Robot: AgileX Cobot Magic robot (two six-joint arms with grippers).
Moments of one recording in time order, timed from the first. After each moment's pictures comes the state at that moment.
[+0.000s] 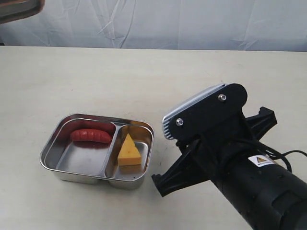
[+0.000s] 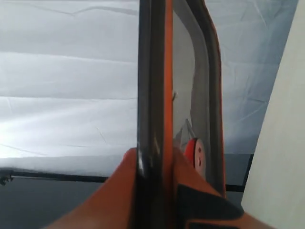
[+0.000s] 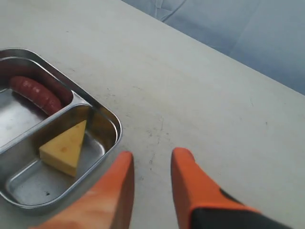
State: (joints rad) left arm -0.41 0.76 -0.52 1.75 0.40 -0.35; right arm 1.56 1.27 -0.59 1.75 -0.93 -1.49
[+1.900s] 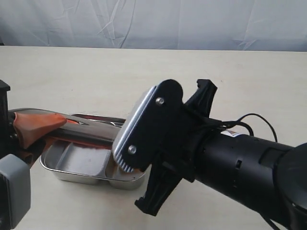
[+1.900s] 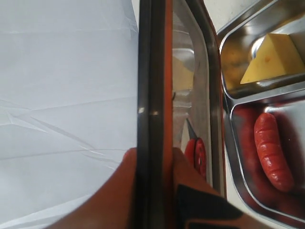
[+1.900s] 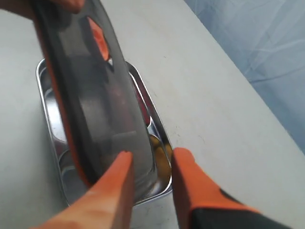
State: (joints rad) left arm -0.84 0.71 -0.29 1.34 0.14 0.12; right arm 1.39 1.27 -0.66 1.69 -0.44 -2.01
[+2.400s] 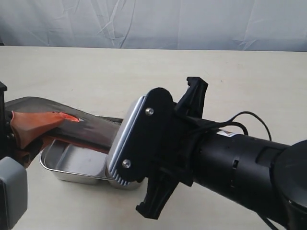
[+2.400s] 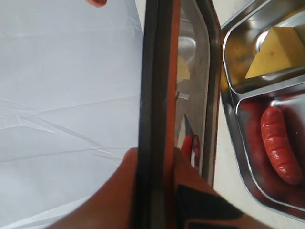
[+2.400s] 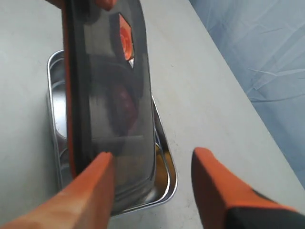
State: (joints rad) left arm -0.84 0.69 -0.29 1.36 0.15 0.13; right arm 1.39 1.27 -0.67 1.68 -0.39 -2.11
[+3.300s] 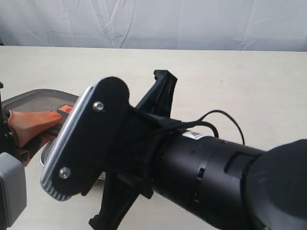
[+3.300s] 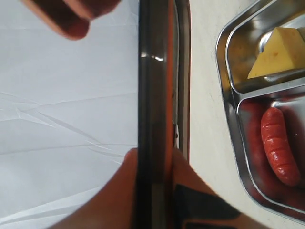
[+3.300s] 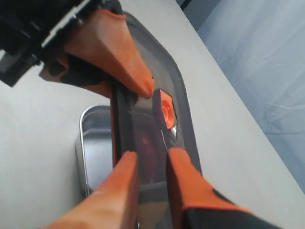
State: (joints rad) left arm -0.84 0.68 -0.29 1.34 0.16 0.12; right arm 1.52 1.34 -0.82 1.74 -0.48 -2.11
